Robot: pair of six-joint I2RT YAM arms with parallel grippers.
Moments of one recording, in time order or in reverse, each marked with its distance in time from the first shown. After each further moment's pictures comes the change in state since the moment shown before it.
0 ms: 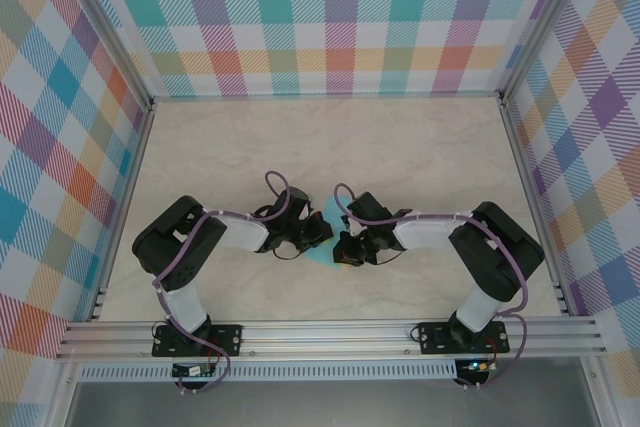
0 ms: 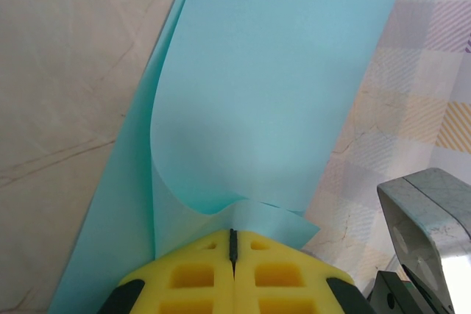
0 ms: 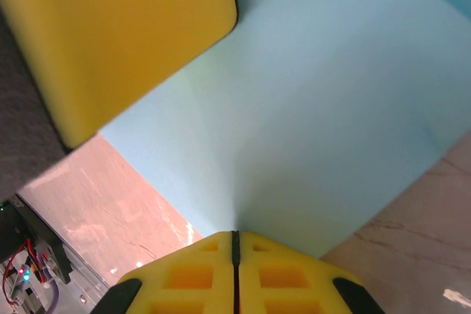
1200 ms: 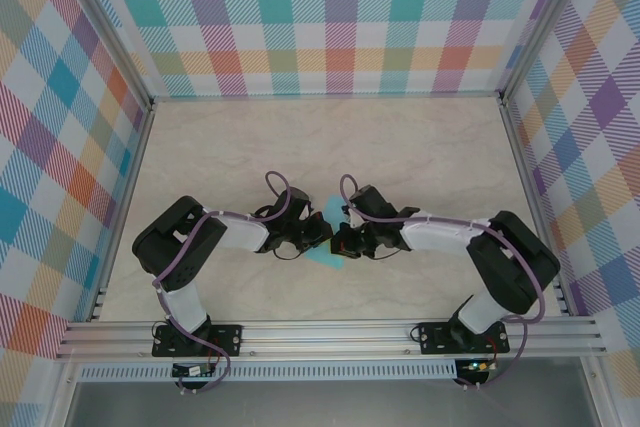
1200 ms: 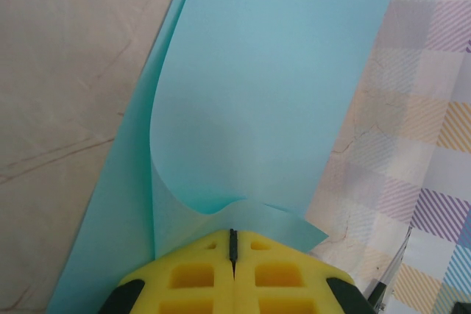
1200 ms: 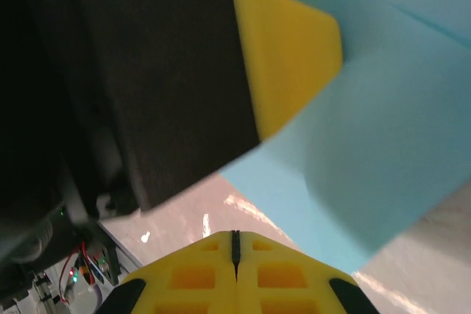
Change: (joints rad) left arm -0.004 0.000 0.000 0.000 -0.007 0.000; right arm 0.000 -0.073 0.020 0.032 0.008 0.072
